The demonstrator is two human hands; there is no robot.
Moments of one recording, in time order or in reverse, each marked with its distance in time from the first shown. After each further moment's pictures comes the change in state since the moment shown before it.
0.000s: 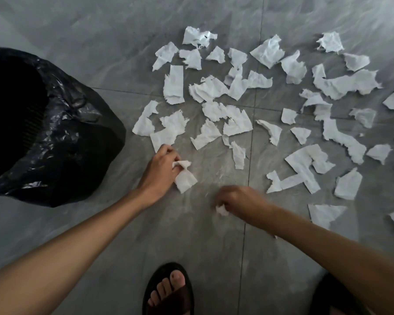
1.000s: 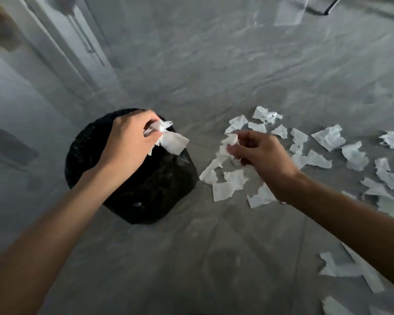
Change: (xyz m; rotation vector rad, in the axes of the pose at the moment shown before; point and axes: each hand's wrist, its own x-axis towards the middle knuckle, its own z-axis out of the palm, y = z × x) left_hand -0.029 0.013 -0.276 0.157 0.595 -0.031; right_hand 0.118 -0.139 -0.202 1.009 0.426 0.072
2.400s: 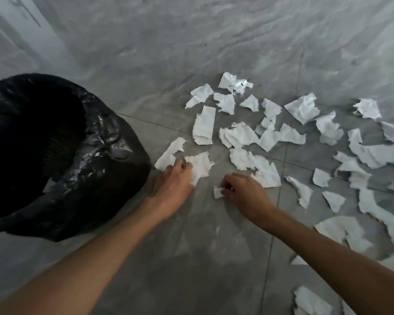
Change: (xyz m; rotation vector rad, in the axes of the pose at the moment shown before) left_hand -0.058 0.022 0.250 0.205 -0.720 -0.018; right_hand 0.005 0.190 -0.059 -0.967 -0.117 0.016
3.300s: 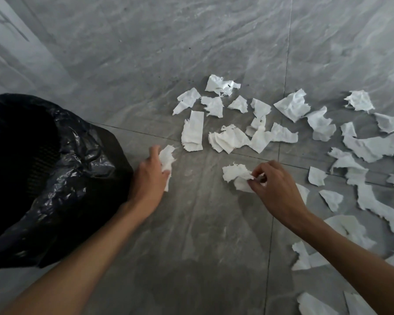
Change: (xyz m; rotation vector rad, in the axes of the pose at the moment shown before) left_hand 0.026 -0.022 -0.010 -0.302 0.366 -0.136; right_hand -0.017 0.041 -0.039 0.122 0.331 0.241
